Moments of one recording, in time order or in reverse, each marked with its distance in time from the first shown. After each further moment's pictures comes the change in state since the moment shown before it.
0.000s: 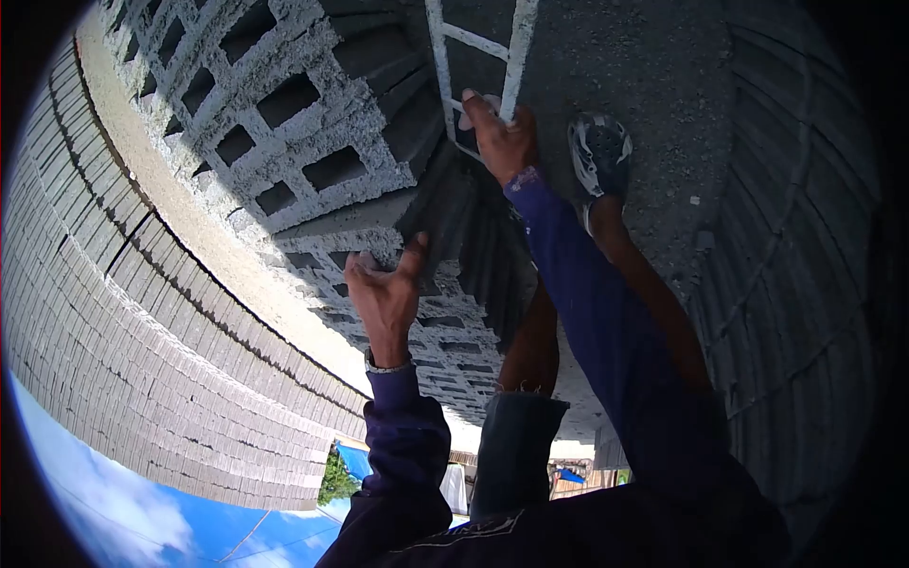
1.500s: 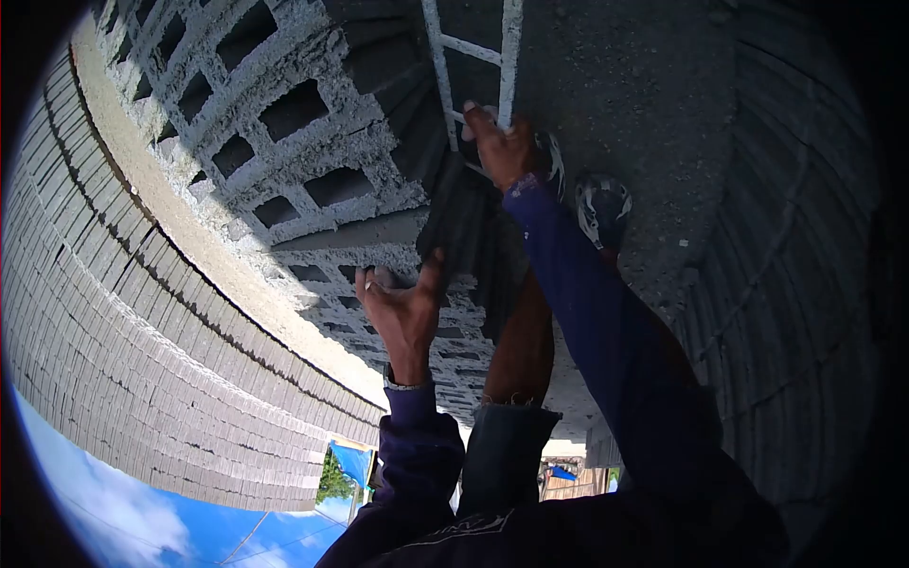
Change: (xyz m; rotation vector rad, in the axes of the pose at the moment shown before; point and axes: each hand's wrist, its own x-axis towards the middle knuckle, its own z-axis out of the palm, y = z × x) left_hand 0.058 0.069 -0.006 0.050 -0.032 -0.077; right_hand 0.080 -0.054 0.037 -0.124 -0.039 0.082
